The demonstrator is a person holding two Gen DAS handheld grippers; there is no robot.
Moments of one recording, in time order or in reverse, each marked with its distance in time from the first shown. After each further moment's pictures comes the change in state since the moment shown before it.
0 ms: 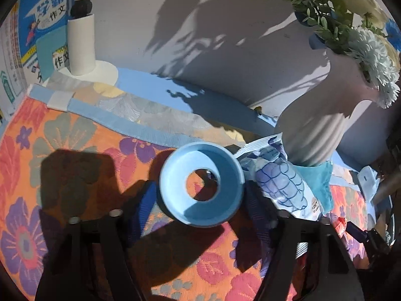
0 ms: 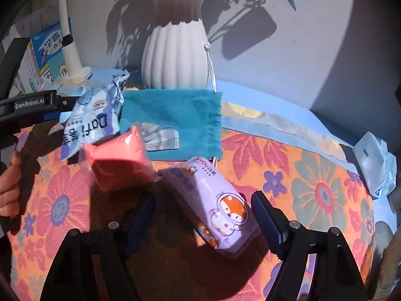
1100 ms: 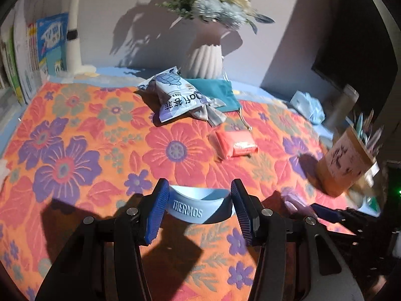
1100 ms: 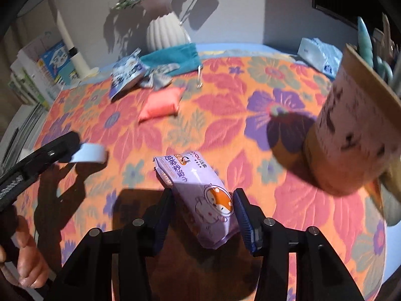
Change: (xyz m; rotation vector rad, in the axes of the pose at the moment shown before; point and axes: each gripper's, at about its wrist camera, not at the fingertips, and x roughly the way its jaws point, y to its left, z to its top) left arm -0.141 -0.072 -0.160 0.233 -0.038 -0.087; right arm -0.122 0.017 -0.142 0.282 0.082 0.061
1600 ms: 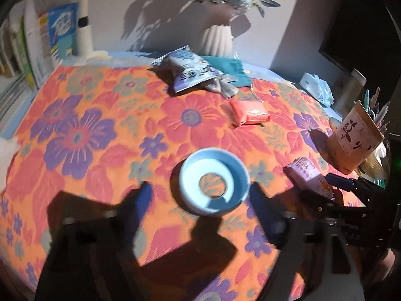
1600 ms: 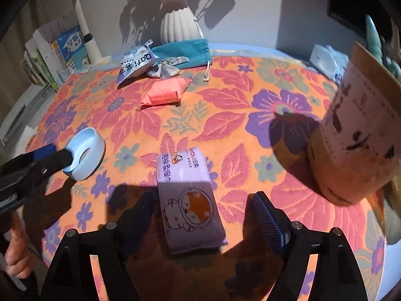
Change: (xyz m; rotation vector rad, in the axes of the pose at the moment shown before) left arm -0.005 0.012 -0.032 -0.020 0.071 0.044; right arm 0.011 -0.005 -0.009 -0.121 -0.027 0.002
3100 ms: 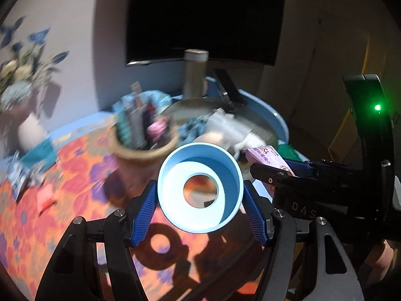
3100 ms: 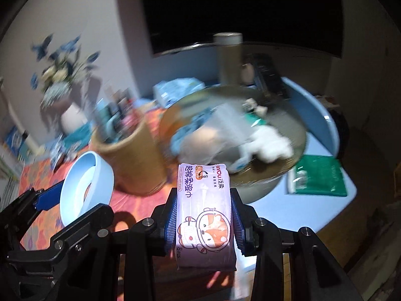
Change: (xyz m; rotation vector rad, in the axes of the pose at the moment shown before) left arm -0.056 -0.307 0.002 0.511 -0.097 -0.421; right arm -0.185 -0.185 -0.057 0.453 -0.193 -0.301
